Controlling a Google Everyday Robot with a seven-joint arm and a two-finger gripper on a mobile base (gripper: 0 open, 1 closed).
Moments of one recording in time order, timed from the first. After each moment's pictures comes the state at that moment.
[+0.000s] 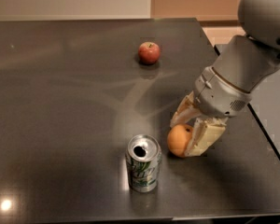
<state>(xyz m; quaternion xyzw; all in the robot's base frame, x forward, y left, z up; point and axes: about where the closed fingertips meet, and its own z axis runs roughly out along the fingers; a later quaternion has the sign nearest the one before) 0.393 -0.102 0.871 -0.77 0.60 0.18 0.13</state>
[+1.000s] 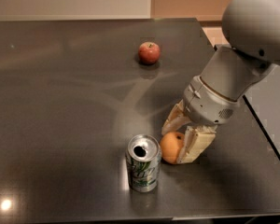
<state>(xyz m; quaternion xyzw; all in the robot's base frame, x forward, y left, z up) 0.385 -0.084 0.853 -0.79 0.57 0.19 0.12</state>
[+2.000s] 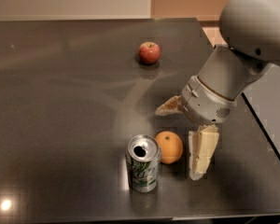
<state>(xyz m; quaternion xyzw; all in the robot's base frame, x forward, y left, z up) 0.386 -0.079 0.853 -0.79 0.57 0.20 0.12</state>
